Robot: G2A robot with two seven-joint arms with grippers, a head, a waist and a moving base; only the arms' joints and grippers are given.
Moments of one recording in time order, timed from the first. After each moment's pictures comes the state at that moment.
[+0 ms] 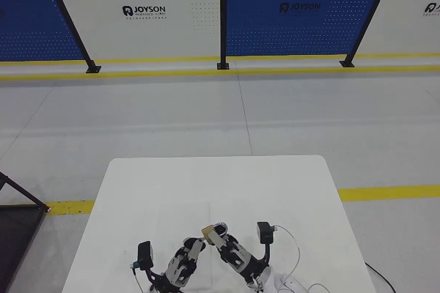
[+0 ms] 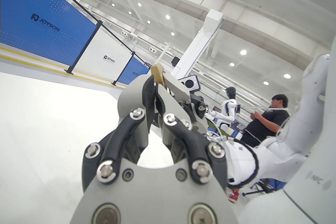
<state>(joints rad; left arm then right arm) 1.89 -1.19 -1.09 -1.49 1.11 -0.81 0.92 -1.71 -1.29 0.89 -1.54 -0.52 -0.80 -0.20</state>
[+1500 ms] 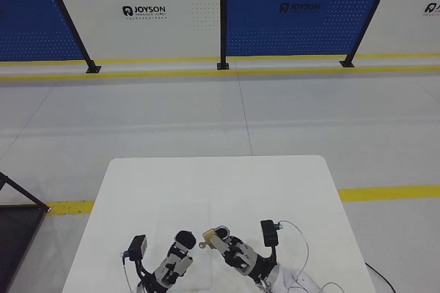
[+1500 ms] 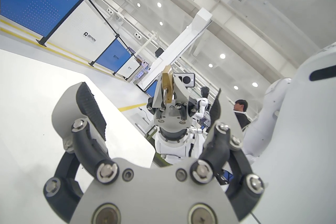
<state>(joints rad) 1.94 -1.08 -1.13 -1.60 0.71 -1.01 0.55 -1.75 -1.25 0.98 -1.66 -0.61 -0.83 -0.09</state>
